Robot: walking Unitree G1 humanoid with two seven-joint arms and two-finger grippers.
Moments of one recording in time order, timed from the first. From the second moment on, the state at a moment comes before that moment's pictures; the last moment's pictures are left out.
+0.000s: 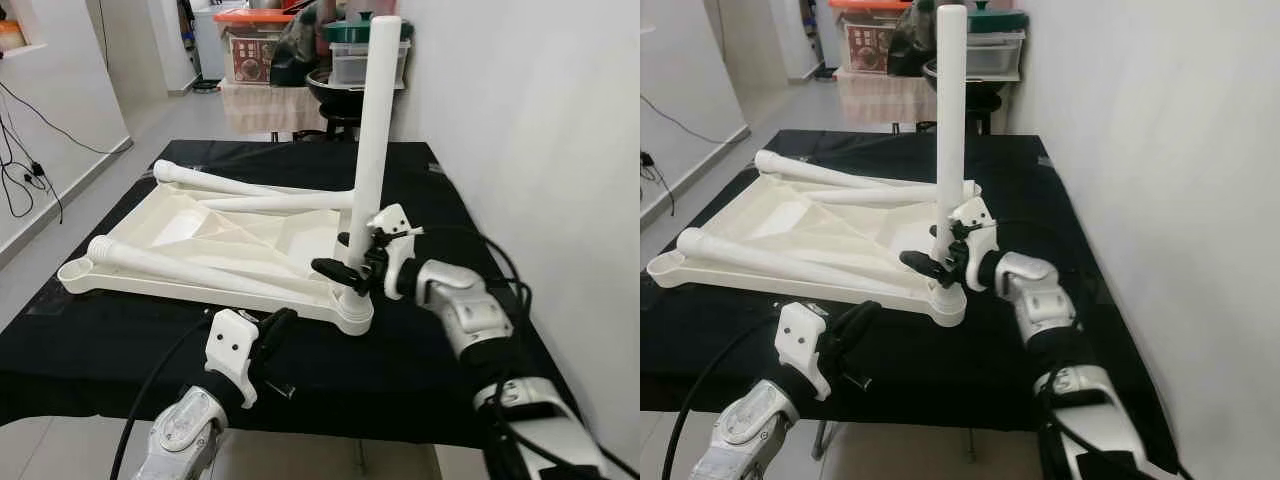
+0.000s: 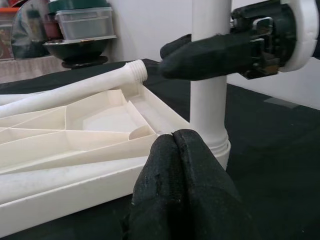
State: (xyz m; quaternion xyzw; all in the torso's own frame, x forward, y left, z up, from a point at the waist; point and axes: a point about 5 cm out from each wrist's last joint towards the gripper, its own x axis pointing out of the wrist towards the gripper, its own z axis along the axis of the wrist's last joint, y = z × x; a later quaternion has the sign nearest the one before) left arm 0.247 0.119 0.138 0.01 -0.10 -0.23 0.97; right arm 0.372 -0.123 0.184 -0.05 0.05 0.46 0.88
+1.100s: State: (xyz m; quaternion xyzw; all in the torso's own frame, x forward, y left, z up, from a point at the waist) left arm 0.245 0.121 0.136 0.01 -0.09 -0.24 0.97; right arm 0.356 -0.137 0.153 0.03 0.03 0.06 1.00
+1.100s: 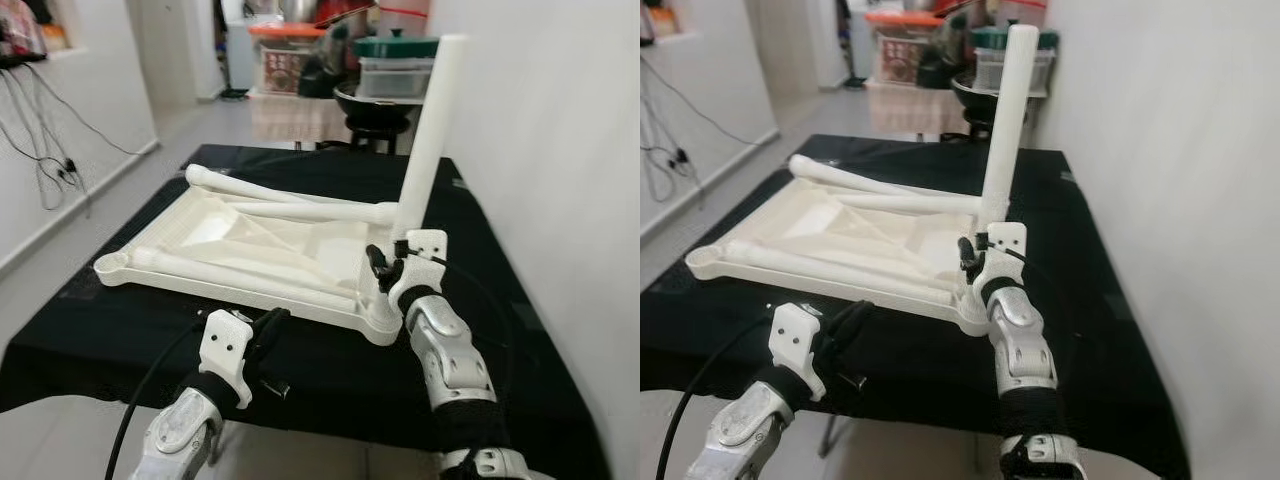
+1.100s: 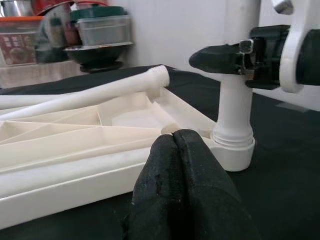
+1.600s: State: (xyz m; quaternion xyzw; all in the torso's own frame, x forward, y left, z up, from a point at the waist) left arm 0.245 0.121 0.136 0.01 -0.09 -0.24 0.97; right arm 0.350 -0.126 0.151 0.01 0.05 0.26 0.96
